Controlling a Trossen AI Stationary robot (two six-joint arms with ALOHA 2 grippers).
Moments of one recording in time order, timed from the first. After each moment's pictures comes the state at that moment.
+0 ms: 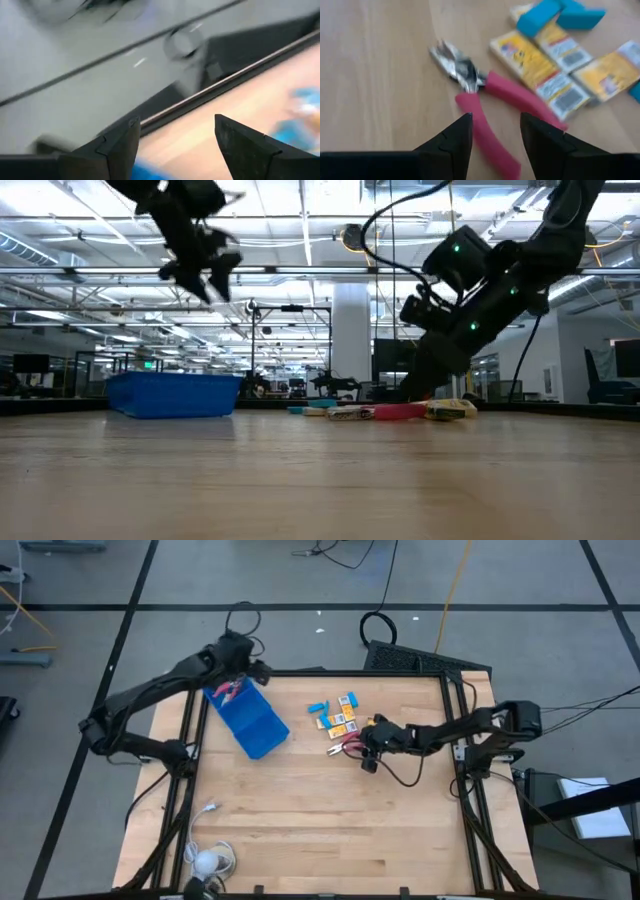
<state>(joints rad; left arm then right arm) 0.69 1.27 1.09 -0.48 -0.30 -0.16 -0.16 1.59 0.51 0.38 0.13 0.02</state>
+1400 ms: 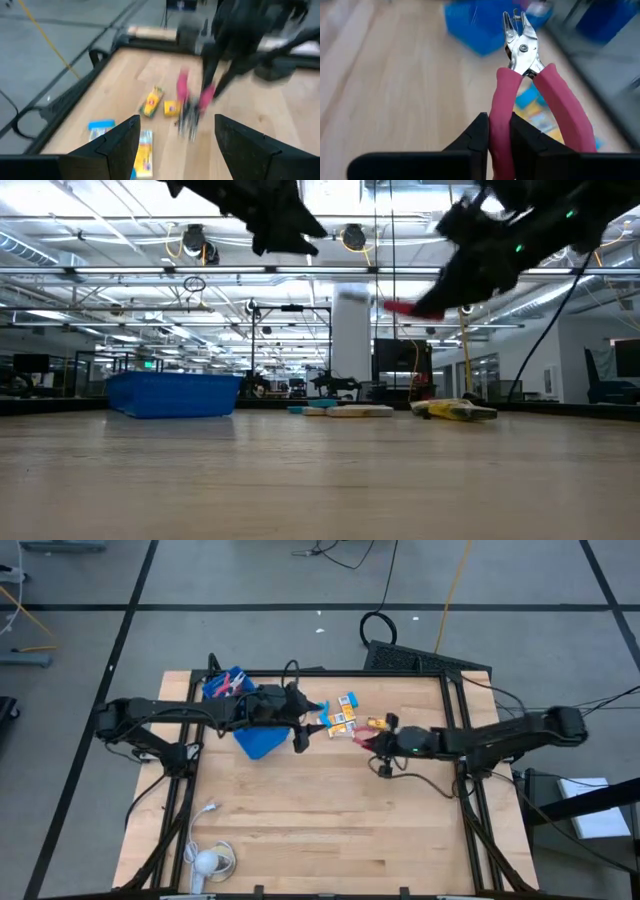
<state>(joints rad) 0.15 1.43 1.09 -0.07 -0.05 0.00 0.03 1.11 0.50 0.16 0.28 -0.11</state>
